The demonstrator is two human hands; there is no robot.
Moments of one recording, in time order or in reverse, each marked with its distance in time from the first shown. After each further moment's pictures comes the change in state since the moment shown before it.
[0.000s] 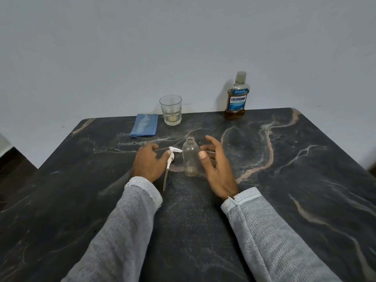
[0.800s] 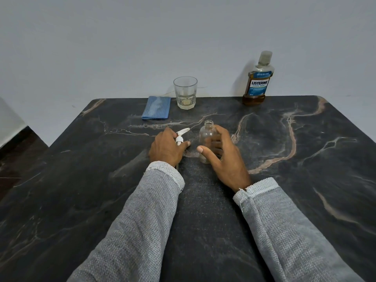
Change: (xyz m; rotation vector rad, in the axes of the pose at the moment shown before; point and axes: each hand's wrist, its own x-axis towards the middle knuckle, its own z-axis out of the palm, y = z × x) left_hand -0.001 0.002 0.019 0.102 0.050 -0.021; right_hand 0.004 0.008 0.019 -0.161 -0.085 -0.087
